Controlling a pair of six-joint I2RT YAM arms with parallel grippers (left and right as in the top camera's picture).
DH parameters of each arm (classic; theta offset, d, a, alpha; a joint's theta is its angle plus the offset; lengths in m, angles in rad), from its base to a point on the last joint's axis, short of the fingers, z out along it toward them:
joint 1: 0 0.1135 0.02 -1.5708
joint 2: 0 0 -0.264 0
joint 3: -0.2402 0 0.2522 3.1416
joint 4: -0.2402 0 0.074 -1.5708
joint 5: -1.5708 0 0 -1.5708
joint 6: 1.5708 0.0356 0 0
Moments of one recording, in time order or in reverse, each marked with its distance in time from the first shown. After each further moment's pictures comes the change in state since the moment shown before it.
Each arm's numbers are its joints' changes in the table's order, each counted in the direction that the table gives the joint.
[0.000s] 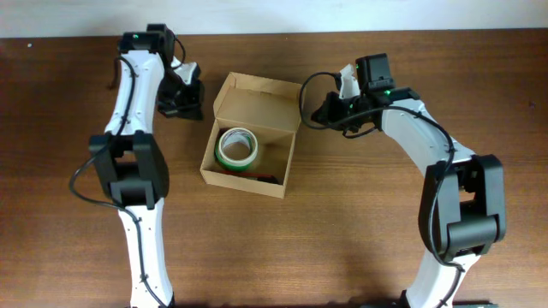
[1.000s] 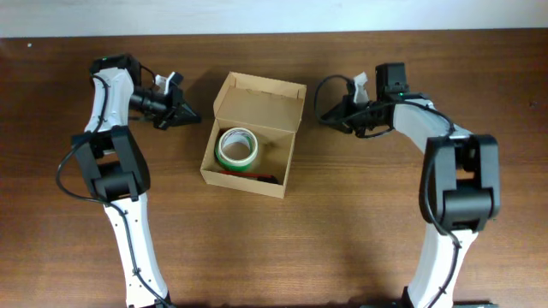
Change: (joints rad) left arm 0.179 0.174 0.001 0.000 -0.527 0.167; right arm -0.126 0.195 -0.007 0.086 0.298 0.013
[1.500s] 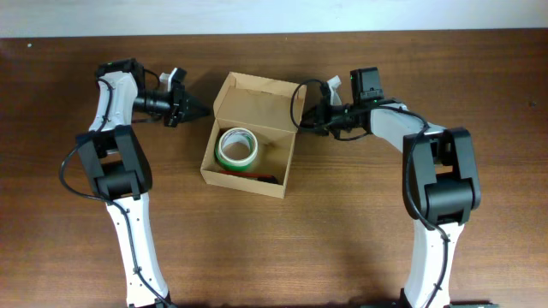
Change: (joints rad) left arm -0.006 0.033 0.000 0.049 -0.219 0.022; right arm 0.095 0.047 -0.001 0.193 0.110 0.090
